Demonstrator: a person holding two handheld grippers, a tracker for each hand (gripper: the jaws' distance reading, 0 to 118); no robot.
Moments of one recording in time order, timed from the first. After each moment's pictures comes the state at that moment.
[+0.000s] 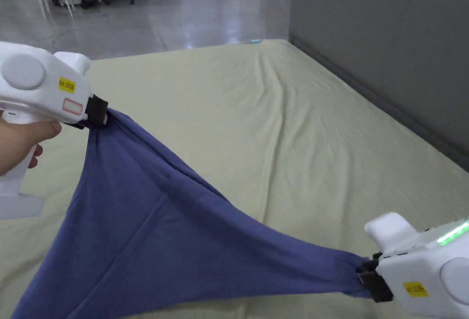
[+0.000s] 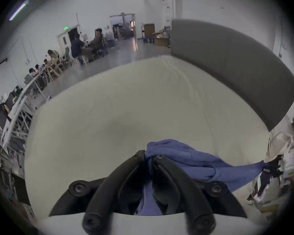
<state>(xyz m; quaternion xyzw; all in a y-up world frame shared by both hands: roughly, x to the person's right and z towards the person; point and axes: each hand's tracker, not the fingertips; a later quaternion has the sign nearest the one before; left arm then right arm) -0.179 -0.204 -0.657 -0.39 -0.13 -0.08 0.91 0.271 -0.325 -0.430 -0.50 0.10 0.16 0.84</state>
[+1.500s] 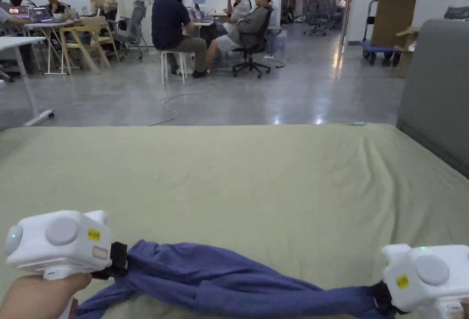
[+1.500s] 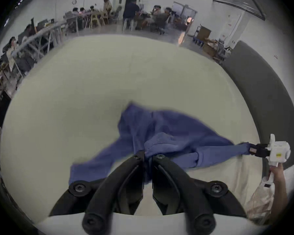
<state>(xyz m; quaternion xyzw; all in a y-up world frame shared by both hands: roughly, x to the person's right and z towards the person) -0.350 -0.385 -0.613 -0.49 0.00 0.15 0.86 0.205 -0.428 -0.682 -0.54 0.12 0.08 0.83</state>
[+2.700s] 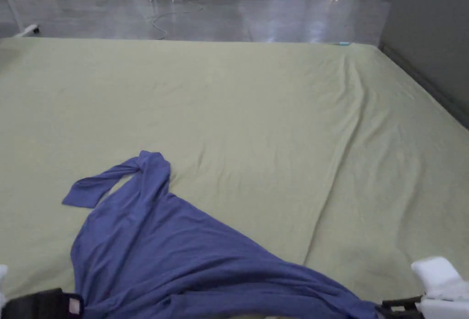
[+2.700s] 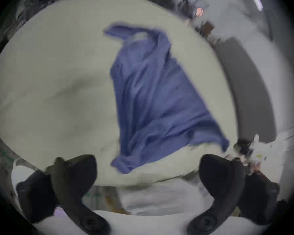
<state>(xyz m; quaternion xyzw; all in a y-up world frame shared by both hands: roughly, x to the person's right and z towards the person) -0.361 -0.394 -0.261 -0.47 -0.04 0.32 0.82 0.263 -0.377 -0.359 -0.49 0.14 0.14 0.85</state>
